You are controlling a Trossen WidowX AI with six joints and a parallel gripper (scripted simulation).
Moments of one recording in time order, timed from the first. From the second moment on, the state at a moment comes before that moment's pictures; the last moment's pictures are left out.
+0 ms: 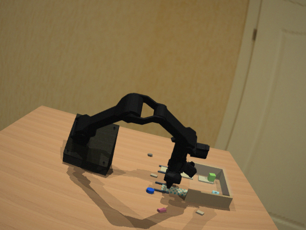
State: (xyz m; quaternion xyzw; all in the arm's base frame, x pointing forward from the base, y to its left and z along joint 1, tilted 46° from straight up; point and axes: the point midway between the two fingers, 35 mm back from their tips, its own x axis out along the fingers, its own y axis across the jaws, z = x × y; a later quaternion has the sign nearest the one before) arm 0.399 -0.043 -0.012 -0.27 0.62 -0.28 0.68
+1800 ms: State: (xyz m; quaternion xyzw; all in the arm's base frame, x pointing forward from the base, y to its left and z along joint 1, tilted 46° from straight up) arm 0.386 -0.043 -0.014 -0.28 0.62 -0.28 0.68
